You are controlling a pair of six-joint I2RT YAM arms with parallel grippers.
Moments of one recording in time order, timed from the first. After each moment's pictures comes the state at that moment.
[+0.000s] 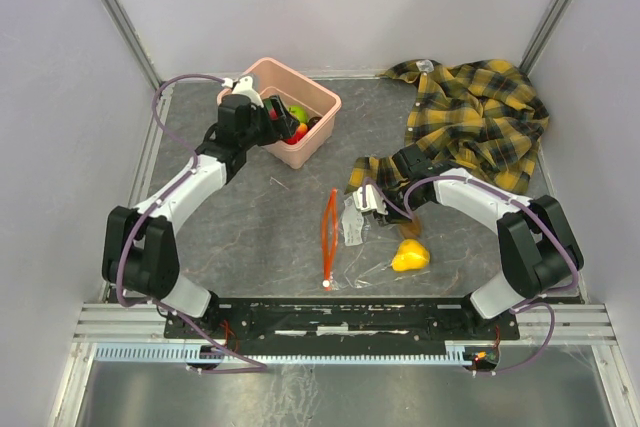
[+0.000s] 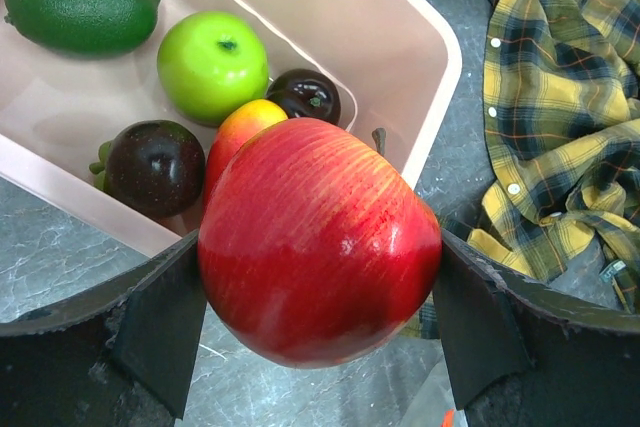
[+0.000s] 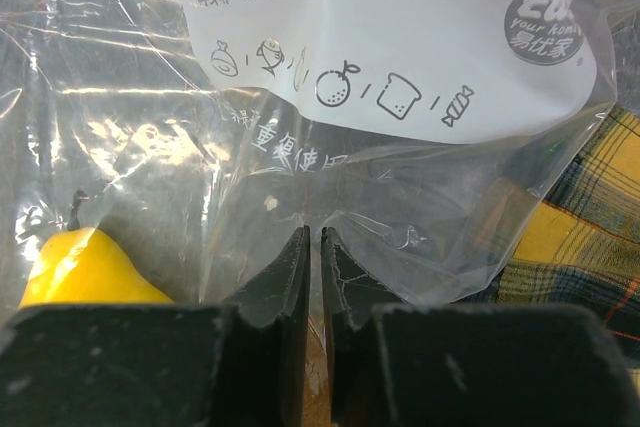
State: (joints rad) left arm -0.31 1.52 1.10 0.01 0.08 -0.48; right arm 0.46 1.56 0.95 -0.68 -0.61 -1.24
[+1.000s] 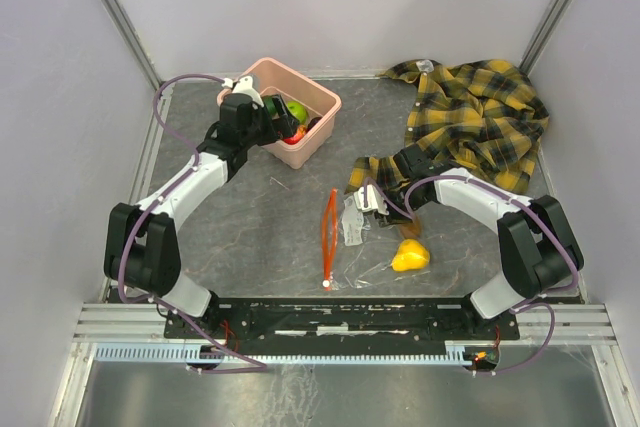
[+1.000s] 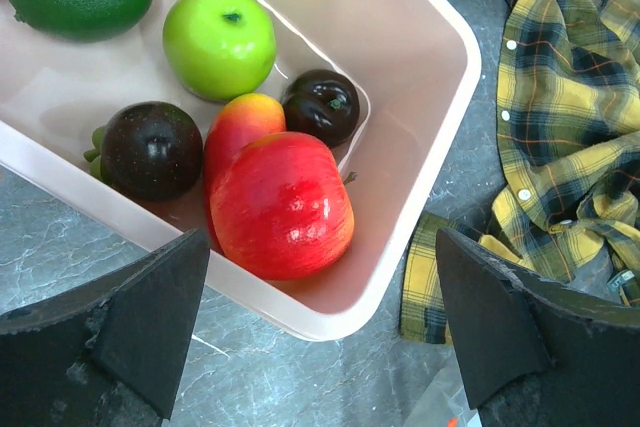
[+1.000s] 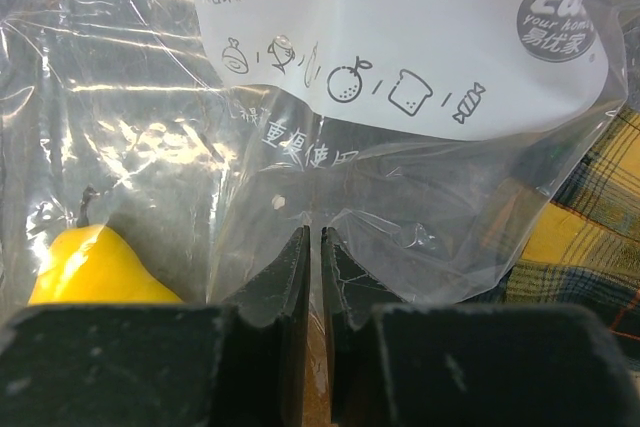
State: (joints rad) left arm -0.31 1.54 1.12 -0.02 0.05 -0.48; right arm 0.46 1.56 0.95 -0.69 -0.63 -1.25
